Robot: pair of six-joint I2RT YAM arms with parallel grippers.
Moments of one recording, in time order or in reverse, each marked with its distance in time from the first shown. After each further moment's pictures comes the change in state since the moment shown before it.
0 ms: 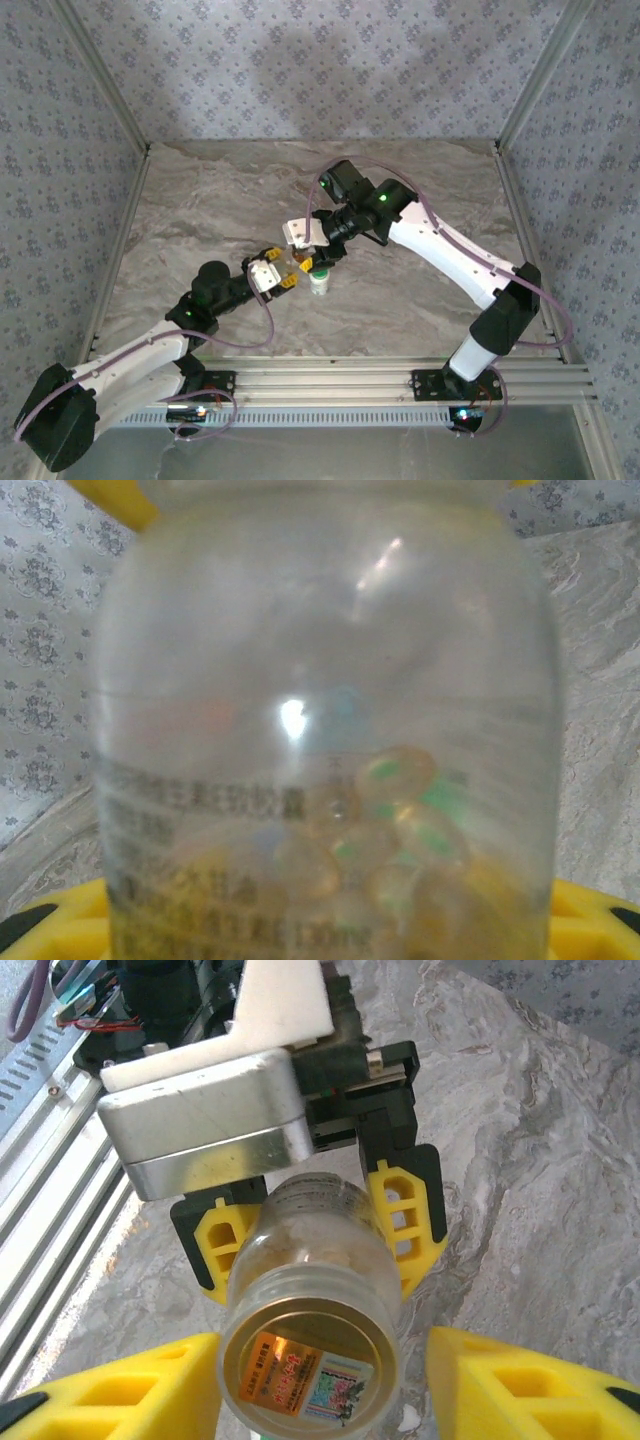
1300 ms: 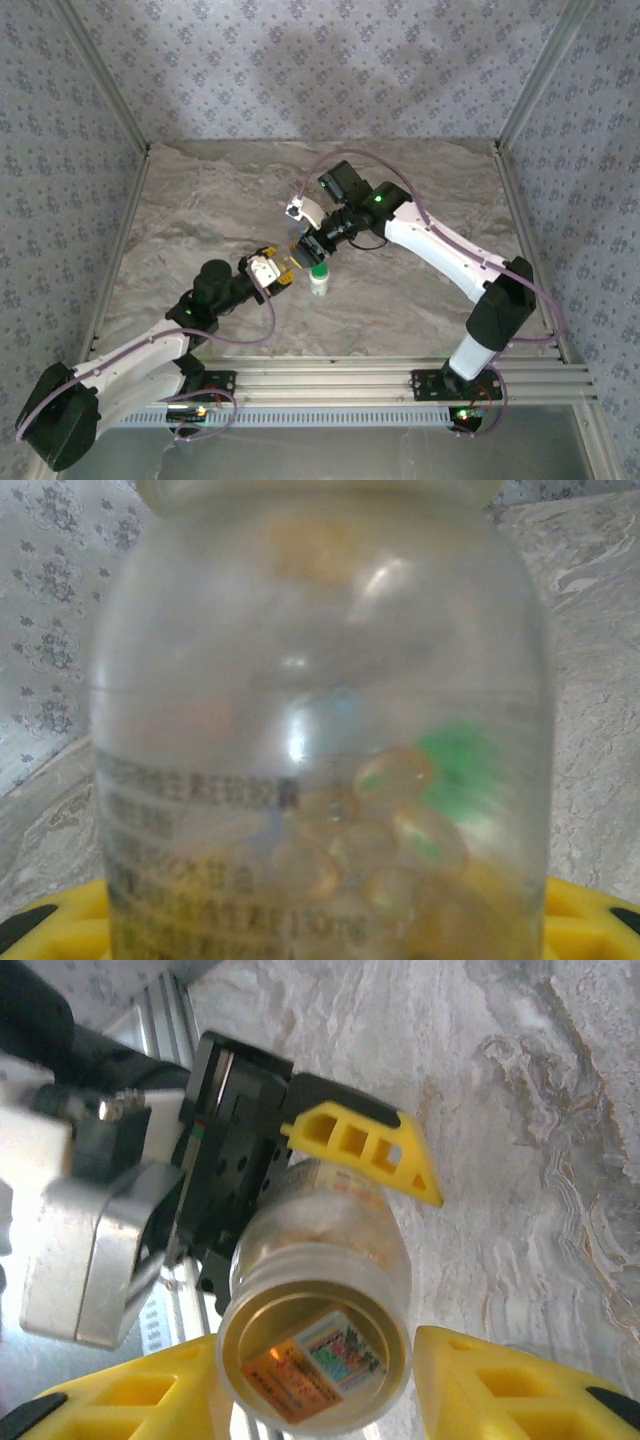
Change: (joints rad) left arm 0.013 0.009 0.002 -0.043 -0.068 -0.031; right arm -0.040 0.021 -0.079 0.126 -0.053 0.940
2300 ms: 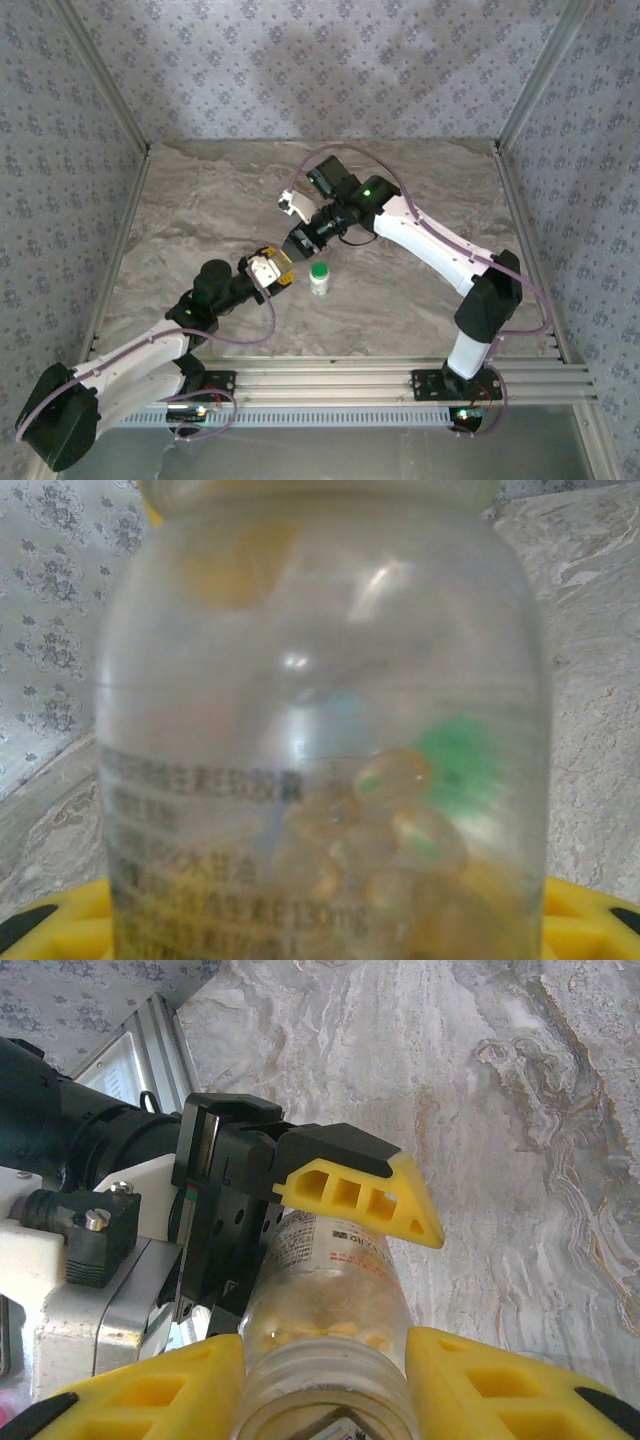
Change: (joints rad) left arm 0.001 -0.005 0.002 -0.013 -0.005 0.011; right arm 0.026 0.083 0.116 -0.059 0.035 0.076
